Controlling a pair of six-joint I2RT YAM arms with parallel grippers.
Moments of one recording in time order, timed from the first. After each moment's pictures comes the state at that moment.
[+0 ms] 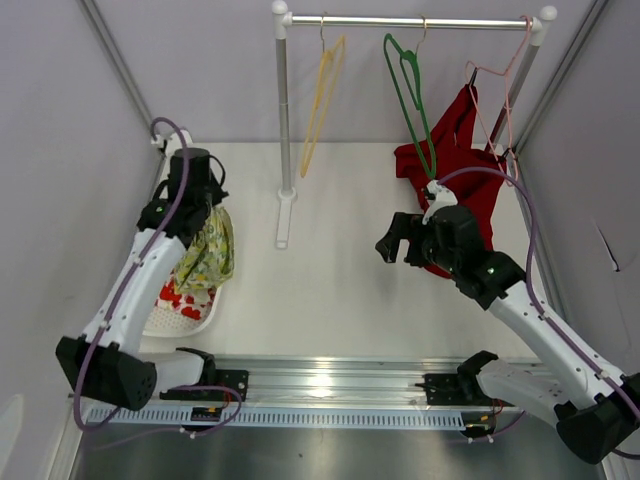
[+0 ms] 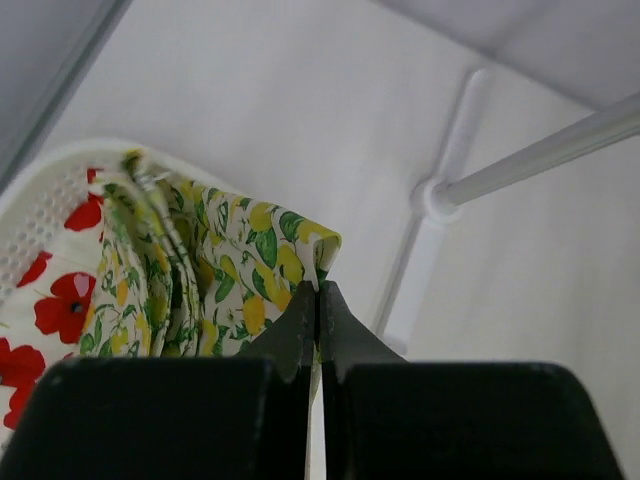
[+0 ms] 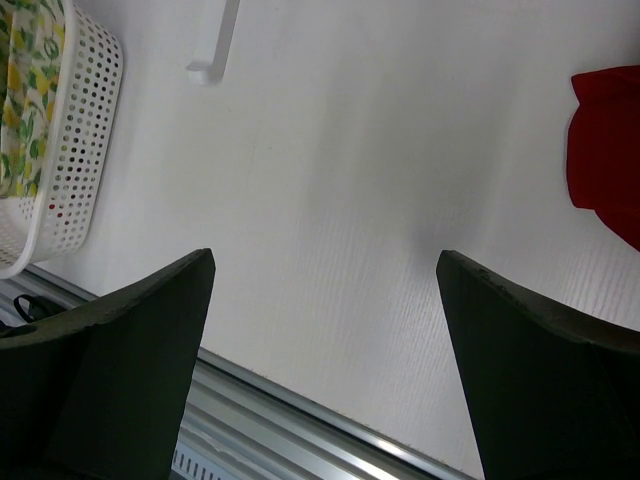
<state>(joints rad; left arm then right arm) -0.23 1.26 1.25 -0.57 -0.43 -0.48 0.56 0.98 0.96 -0.52 0.02 0.50</state>
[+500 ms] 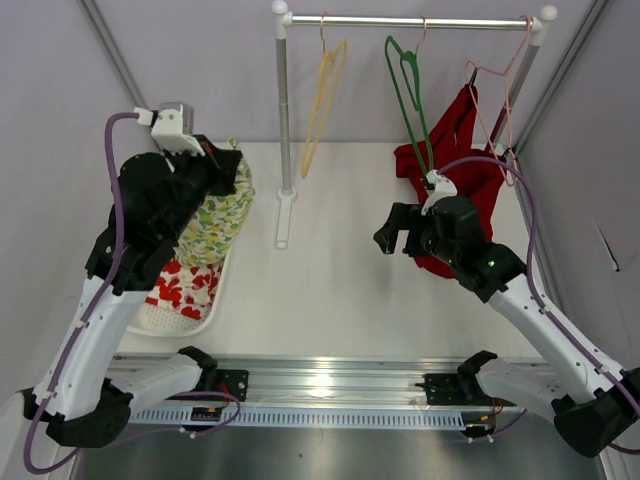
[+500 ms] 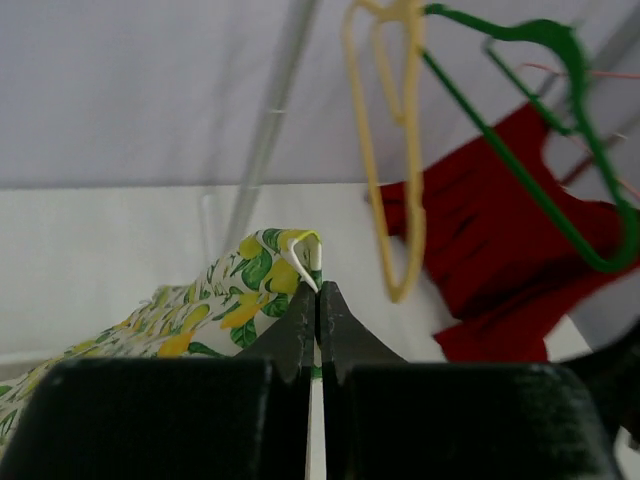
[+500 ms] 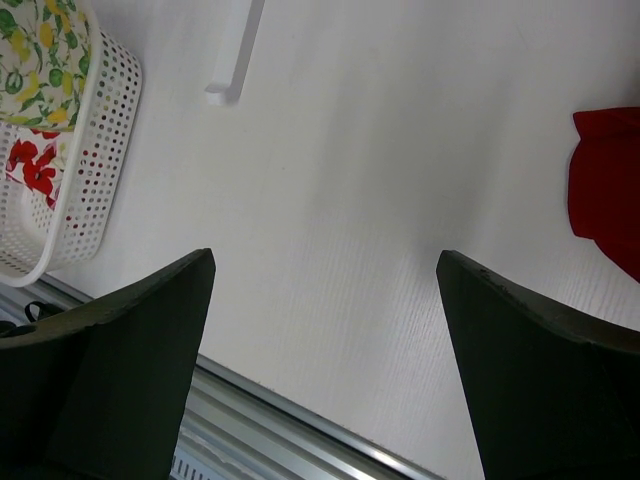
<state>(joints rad) -0.46 1.03 1.52 -0.54 -0.19 -0.30 0.56 1.02 1.03 -0.51 0.01 0.48</state>
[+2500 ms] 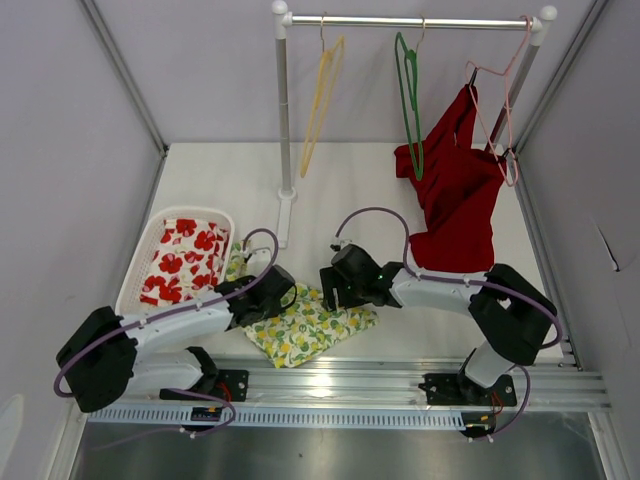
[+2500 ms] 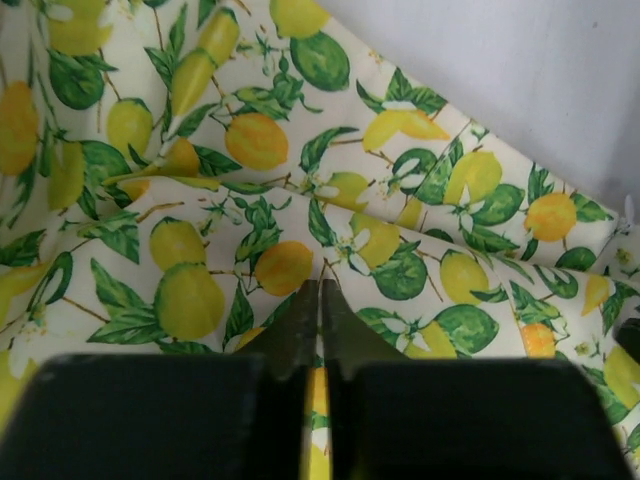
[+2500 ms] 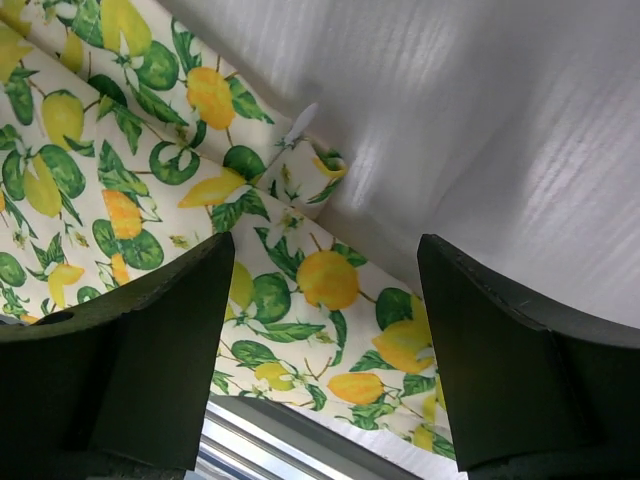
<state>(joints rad) -0.85 1.18 0.56 -0.49 -0.46 -0.92 0.93 1.61 0.89 -0.23 0.06 0.62</state>
